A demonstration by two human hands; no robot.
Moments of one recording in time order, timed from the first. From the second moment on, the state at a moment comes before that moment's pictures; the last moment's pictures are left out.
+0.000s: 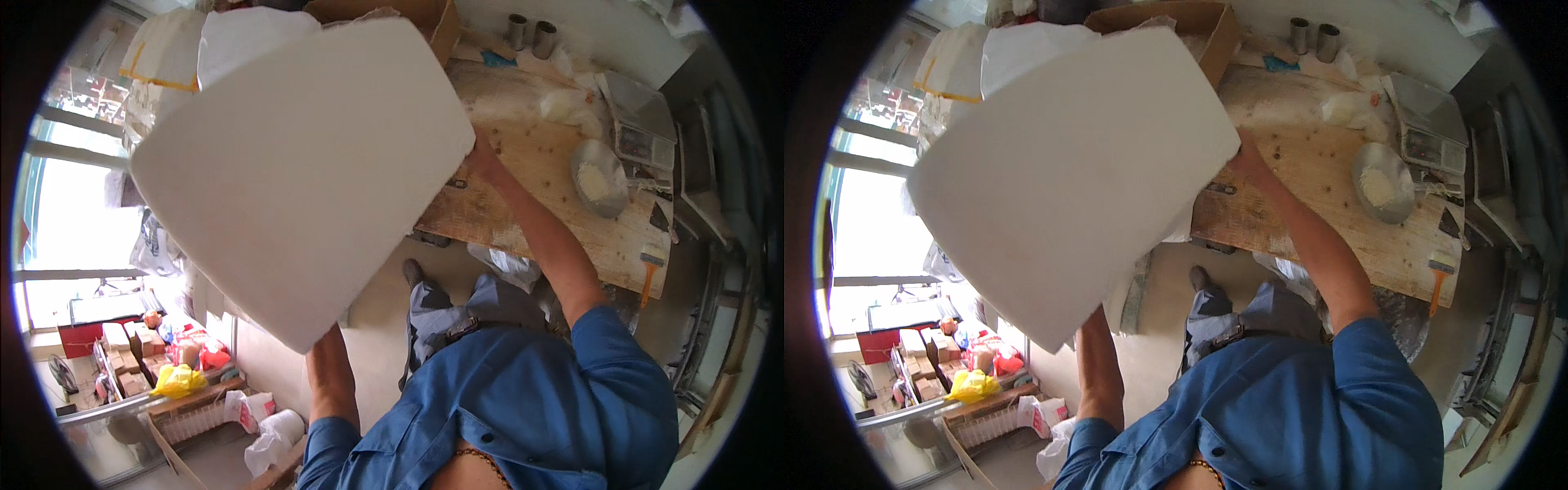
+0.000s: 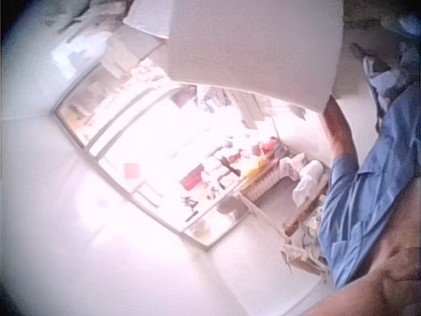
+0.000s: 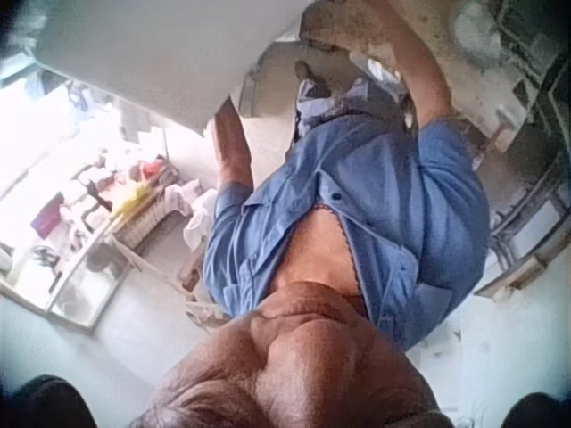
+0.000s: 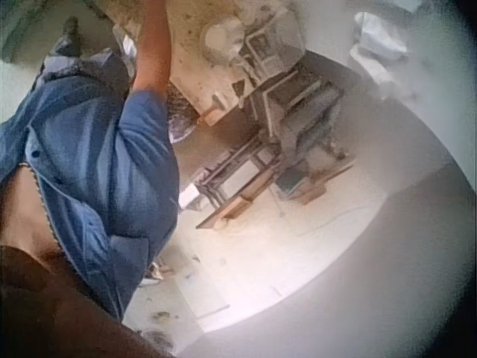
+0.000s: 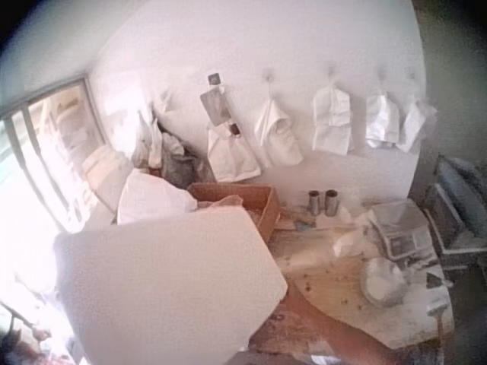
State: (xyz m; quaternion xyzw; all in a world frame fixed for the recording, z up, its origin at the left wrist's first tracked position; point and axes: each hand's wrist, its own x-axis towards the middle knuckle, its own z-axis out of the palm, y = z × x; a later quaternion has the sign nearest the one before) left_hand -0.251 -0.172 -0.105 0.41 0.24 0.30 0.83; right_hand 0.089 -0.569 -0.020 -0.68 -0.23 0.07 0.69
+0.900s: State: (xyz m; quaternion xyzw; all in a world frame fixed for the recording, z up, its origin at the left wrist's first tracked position) left_hand -0.118 -0.149 0.043 0.53 0.22 0.30 0.76; right_hand 0.102 -0.649 0.155 -0.71 -0.17 -0.14 0.67
